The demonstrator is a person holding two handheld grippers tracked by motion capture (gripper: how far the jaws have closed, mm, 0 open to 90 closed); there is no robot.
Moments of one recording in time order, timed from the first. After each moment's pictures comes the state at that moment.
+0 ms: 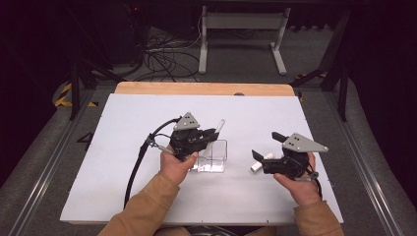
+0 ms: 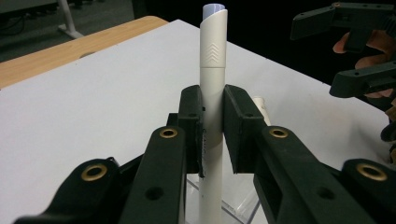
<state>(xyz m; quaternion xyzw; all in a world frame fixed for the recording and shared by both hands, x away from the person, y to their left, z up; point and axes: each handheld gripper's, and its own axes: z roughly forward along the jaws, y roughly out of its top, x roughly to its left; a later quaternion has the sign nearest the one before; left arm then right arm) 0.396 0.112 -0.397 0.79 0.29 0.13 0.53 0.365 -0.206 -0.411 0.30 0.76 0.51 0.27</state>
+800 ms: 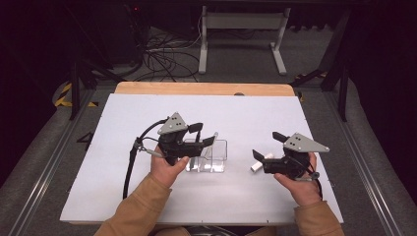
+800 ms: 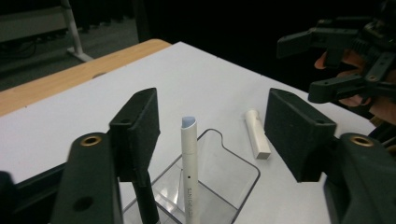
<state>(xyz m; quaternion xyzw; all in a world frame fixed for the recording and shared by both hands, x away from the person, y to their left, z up) 0.376 0.141 -0.379 0.76 0.28 0.15 0.57 0.364 -0.207 -0.410 0.30 0.75 0.52 0.27</state>
